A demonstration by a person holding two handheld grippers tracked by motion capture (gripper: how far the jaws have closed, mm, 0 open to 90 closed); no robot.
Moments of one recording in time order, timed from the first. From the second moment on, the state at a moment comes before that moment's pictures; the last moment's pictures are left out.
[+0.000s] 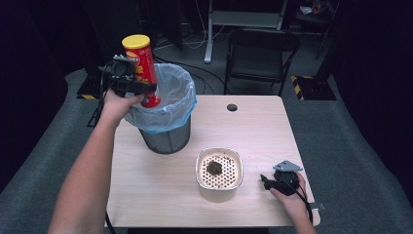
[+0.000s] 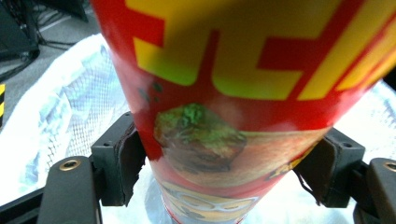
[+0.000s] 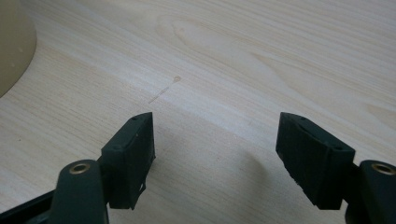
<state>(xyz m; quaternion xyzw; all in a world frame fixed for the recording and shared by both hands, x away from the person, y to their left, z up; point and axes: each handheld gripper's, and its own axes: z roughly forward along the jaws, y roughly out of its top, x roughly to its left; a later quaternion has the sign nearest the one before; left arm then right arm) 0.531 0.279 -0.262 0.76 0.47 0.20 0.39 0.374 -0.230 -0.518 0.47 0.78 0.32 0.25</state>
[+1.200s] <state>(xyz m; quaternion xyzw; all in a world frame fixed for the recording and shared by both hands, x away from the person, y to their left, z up) 0.426 0.304 -0.251 0.77 0.39 0.19 0.46 0.373 -0.228 -0.518 0.47 0.78 0.32 0.25</state>
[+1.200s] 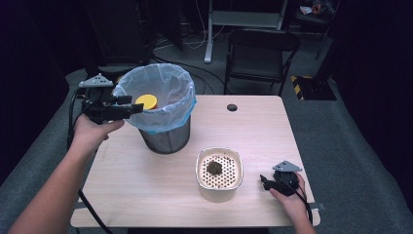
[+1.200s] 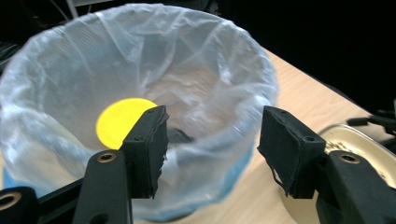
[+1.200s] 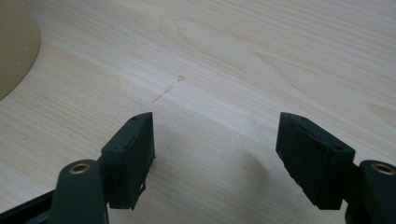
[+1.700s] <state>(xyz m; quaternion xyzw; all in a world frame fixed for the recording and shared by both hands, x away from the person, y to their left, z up) 0.394 0.317 -0.317 0.79 0.39 0.16 0.45 0.371 -0.228 -0.518 0.47 0.78 0.32 0.25</state>
